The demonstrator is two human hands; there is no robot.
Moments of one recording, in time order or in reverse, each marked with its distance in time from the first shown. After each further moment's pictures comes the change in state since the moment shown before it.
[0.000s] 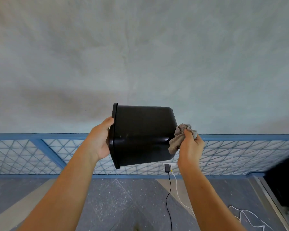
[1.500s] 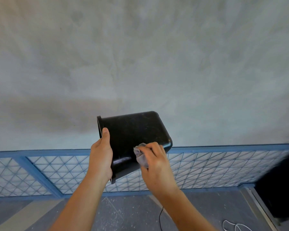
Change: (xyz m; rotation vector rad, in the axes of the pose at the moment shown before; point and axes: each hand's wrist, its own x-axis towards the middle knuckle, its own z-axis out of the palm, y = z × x) left_hand -0.044 -0.014 0.062 -0.064 0.169 0.199; right_hand -0.038 0.003 -0.006 -0.843 -0.505 -1.058
